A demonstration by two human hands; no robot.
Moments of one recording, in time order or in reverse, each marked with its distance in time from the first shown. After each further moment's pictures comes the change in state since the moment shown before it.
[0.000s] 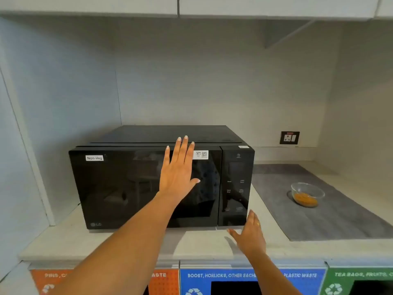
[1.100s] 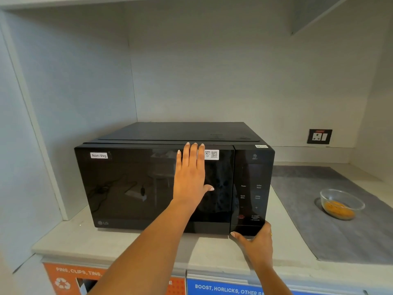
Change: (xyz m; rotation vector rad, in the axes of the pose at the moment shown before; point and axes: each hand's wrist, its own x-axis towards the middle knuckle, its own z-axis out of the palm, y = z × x) left_hand 0.010 0.020 0.031 0.065 -0.019 -0.139; right_hand 0.033 0.008 0.043 0.568 0.088 0.042
